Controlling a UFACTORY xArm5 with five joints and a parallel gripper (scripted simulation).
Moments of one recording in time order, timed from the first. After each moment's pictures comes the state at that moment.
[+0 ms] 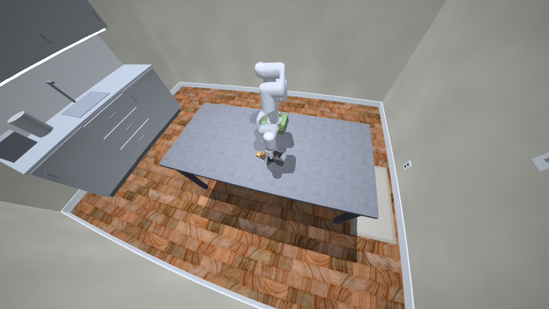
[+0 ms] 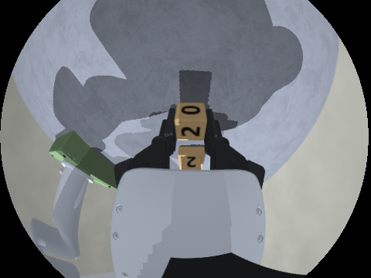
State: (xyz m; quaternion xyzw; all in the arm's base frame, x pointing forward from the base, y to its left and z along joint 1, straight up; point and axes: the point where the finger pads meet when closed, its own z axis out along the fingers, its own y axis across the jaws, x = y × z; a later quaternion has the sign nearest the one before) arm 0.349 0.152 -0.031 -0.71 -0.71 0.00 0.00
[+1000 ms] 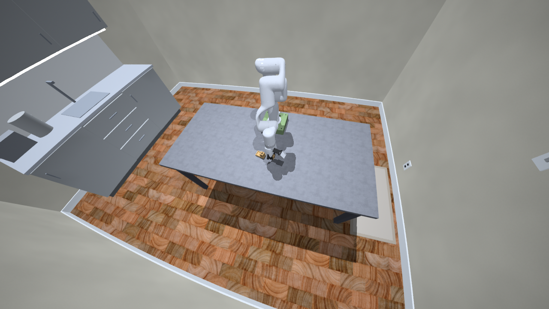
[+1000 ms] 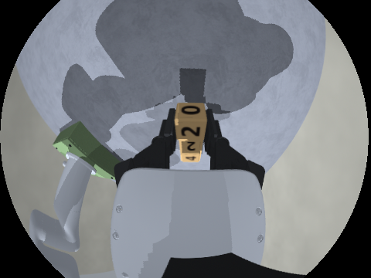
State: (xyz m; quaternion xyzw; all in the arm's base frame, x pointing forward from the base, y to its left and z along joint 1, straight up) arm 0.350 0.152 0.001 -0.71 -0.71 0.00 0.00
